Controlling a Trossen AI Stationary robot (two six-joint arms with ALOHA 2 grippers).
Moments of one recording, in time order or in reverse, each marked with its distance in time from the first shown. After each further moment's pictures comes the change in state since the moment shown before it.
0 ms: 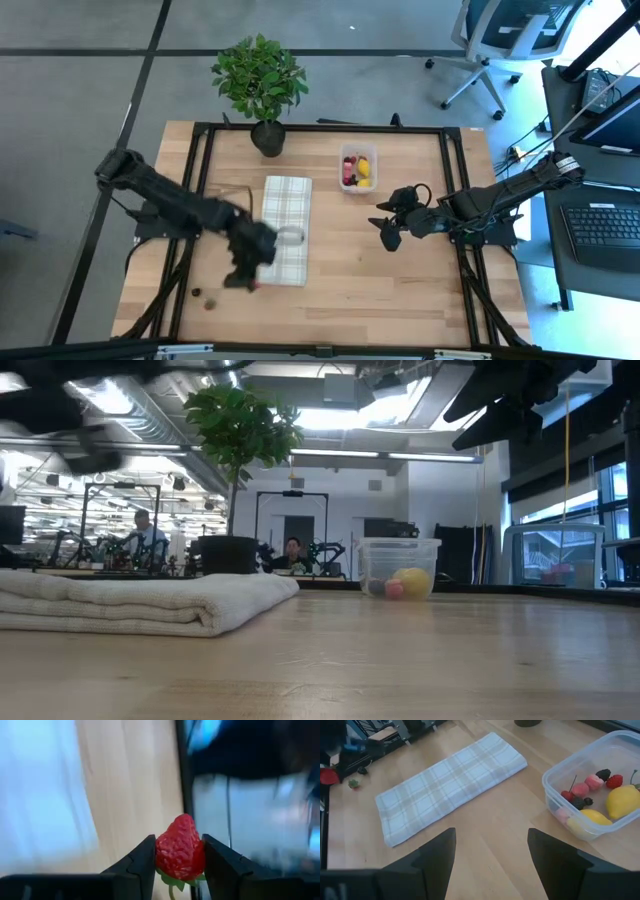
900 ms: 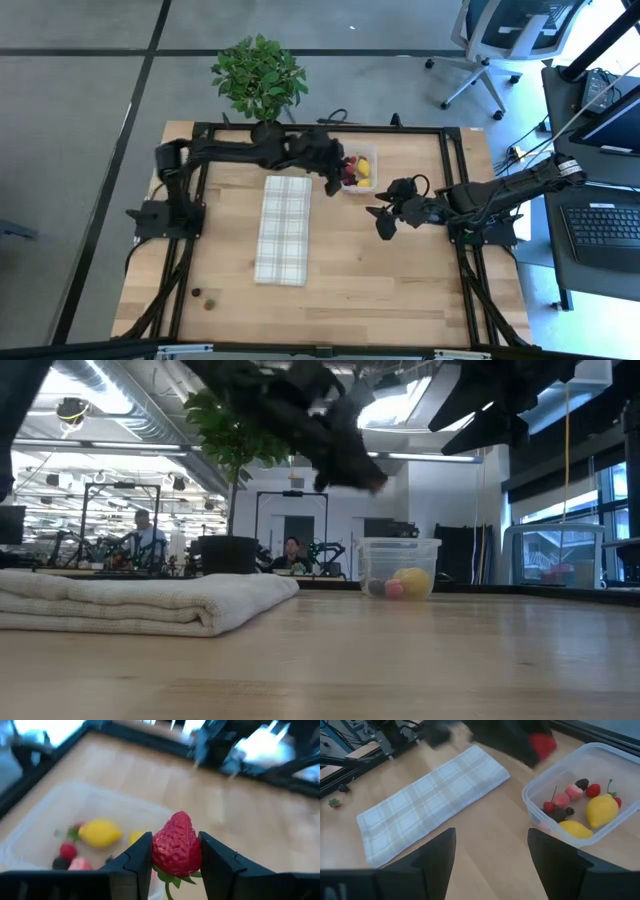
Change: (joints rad) left arm 0.668 0.437 0.429 0.546 -0.410 0.346; right arm -0.093 0.000 0.000 0.024 0.000 -0.028
